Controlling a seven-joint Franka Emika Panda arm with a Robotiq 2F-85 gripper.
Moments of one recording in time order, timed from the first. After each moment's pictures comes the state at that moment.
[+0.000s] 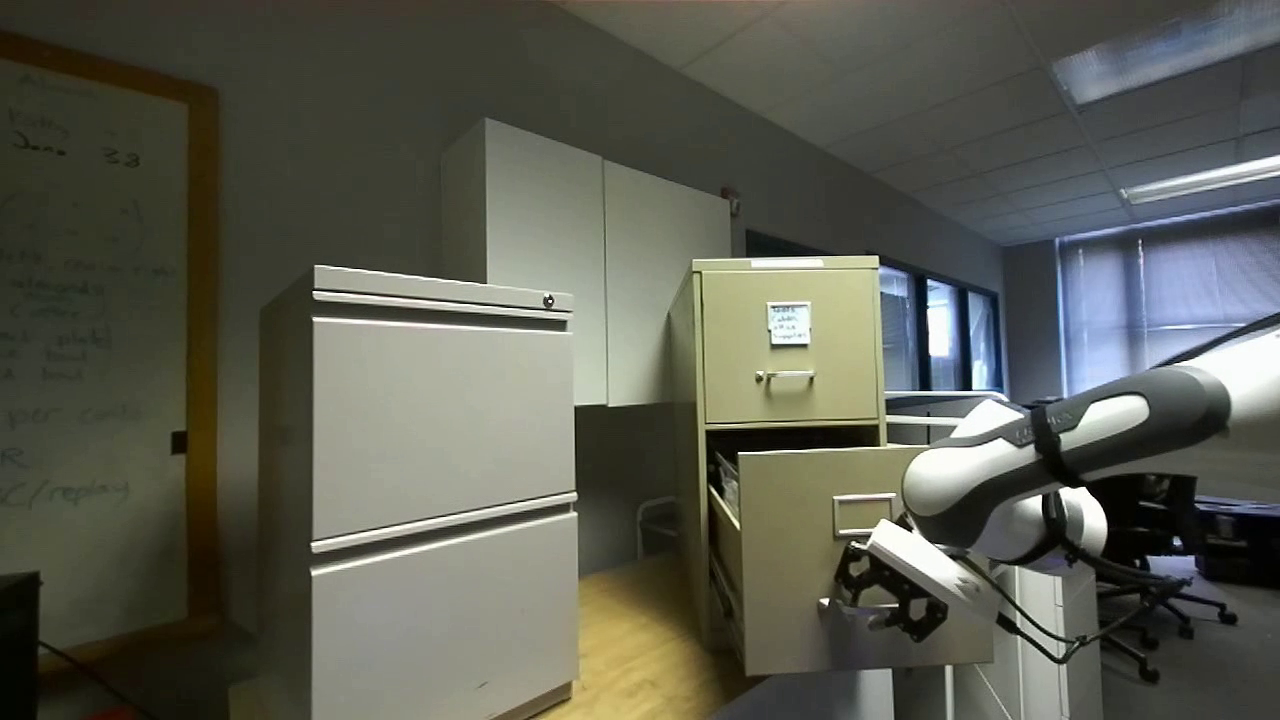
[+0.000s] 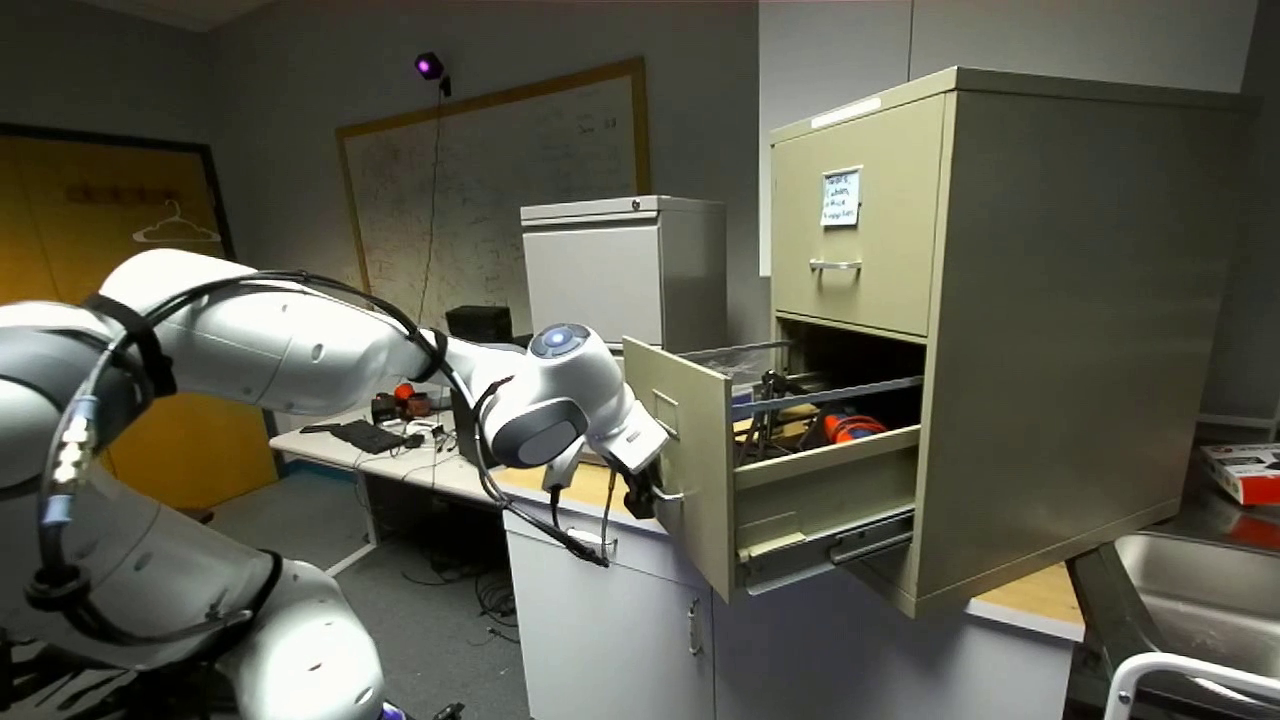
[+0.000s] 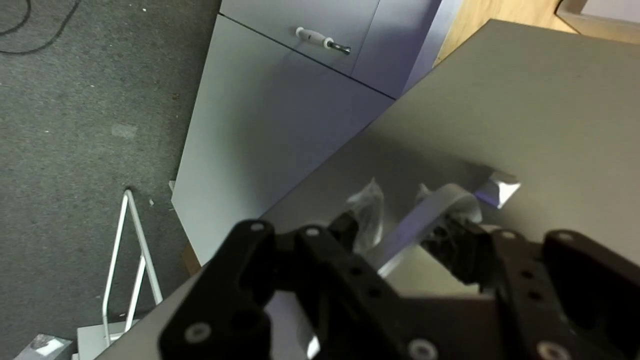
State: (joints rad) arm -0.23 -0.62 -0.12 -2.72 0.30 2.65 0.59
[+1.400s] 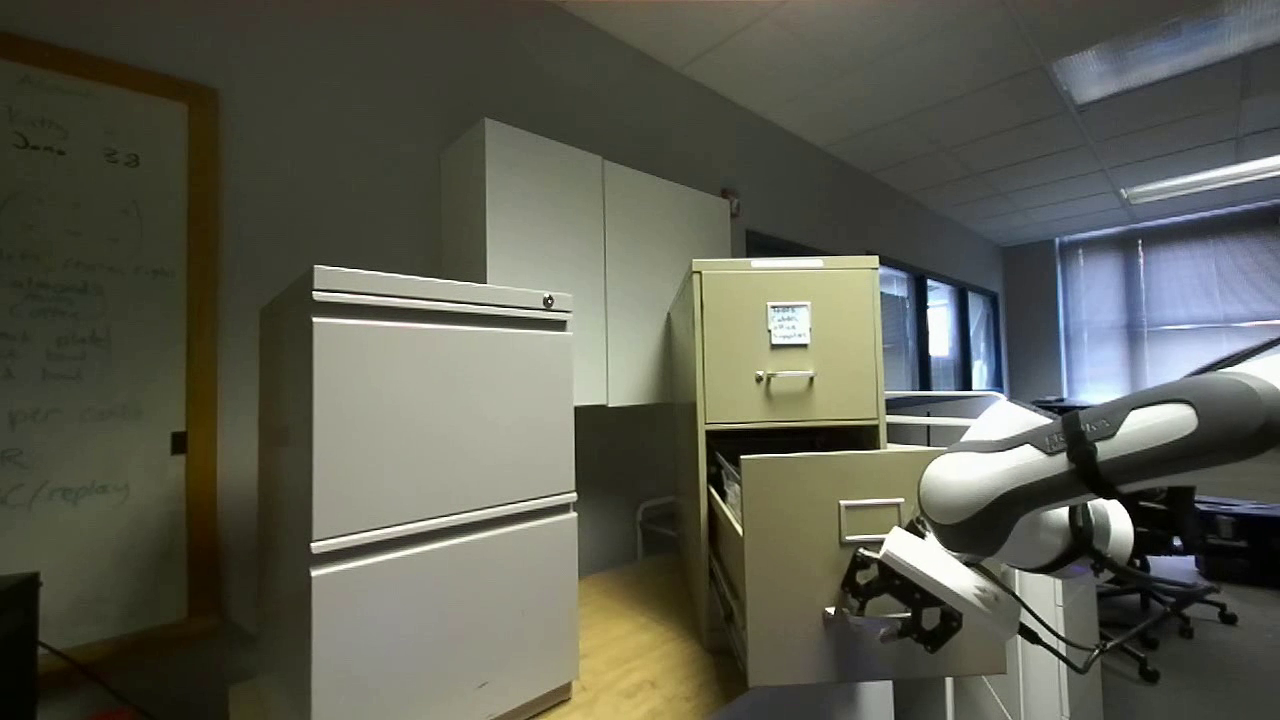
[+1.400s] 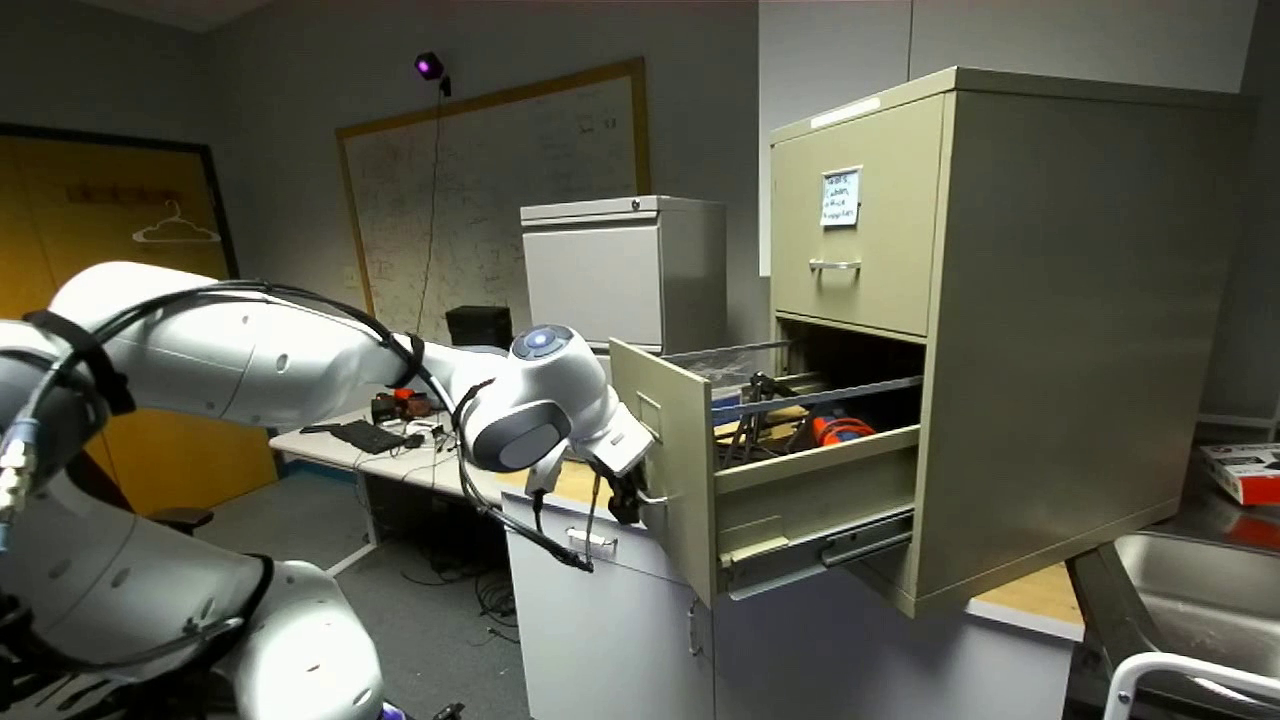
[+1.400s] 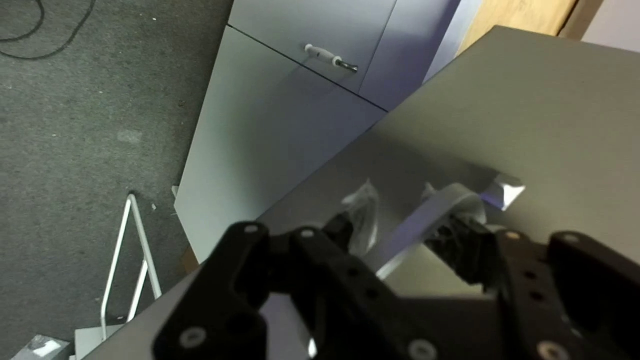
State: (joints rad) arm -0.24 -0.70 -0.10 -2.77 0.29 2.61 0.58
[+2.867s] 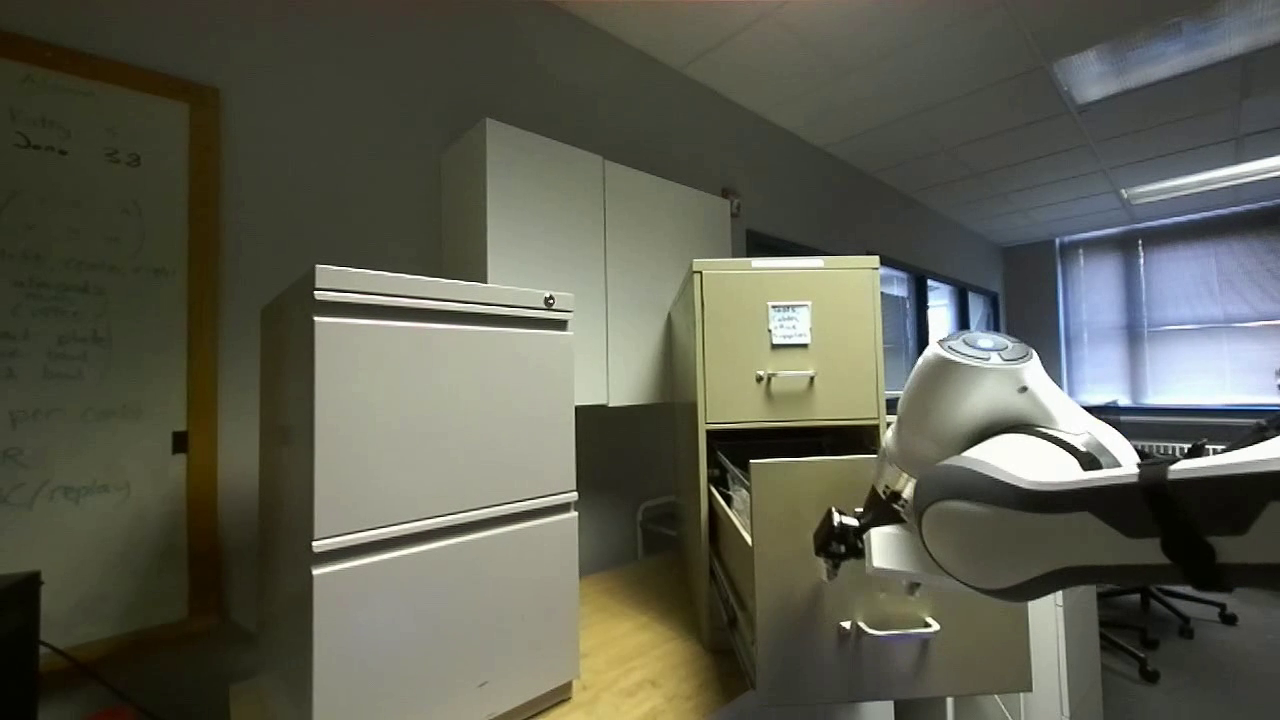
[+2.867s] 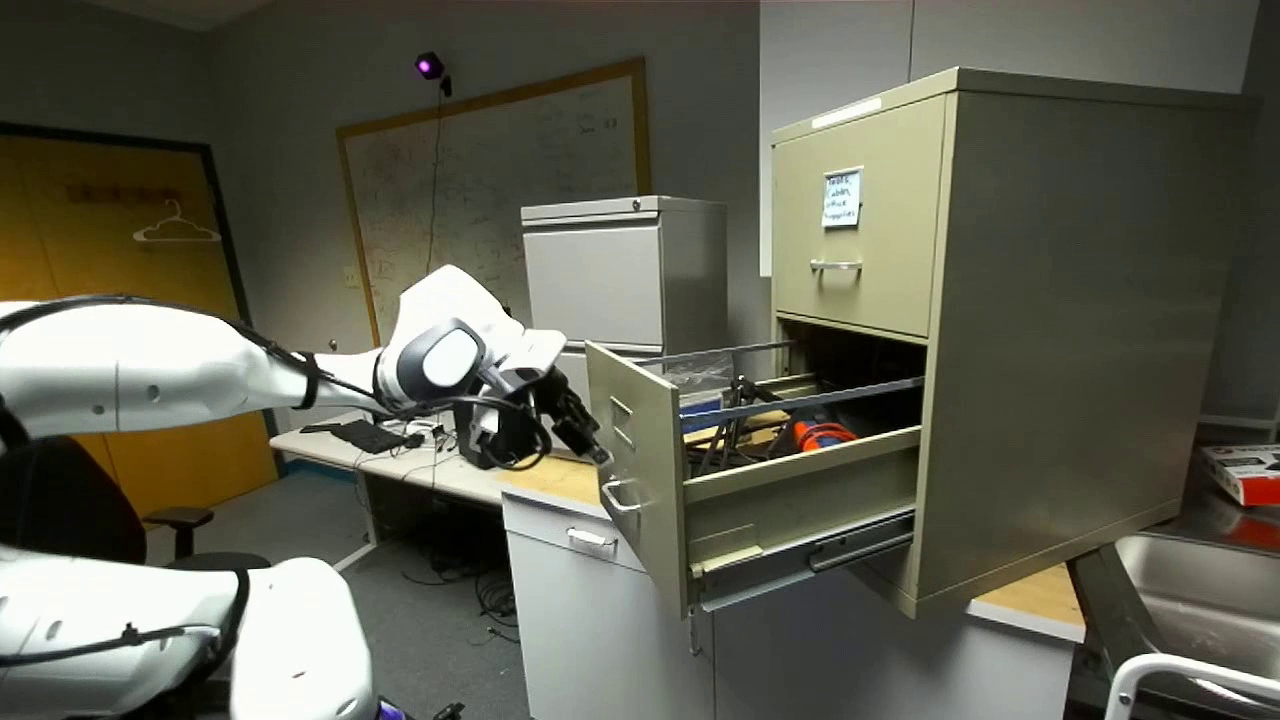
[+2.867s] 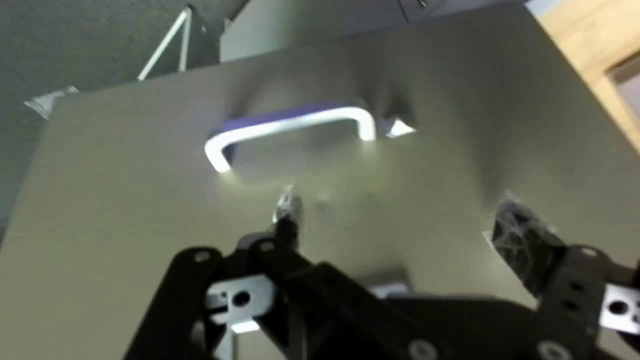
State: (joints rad) arm -0.35 -0.96 0.25 -2.73 -0.09 2.42 0.72
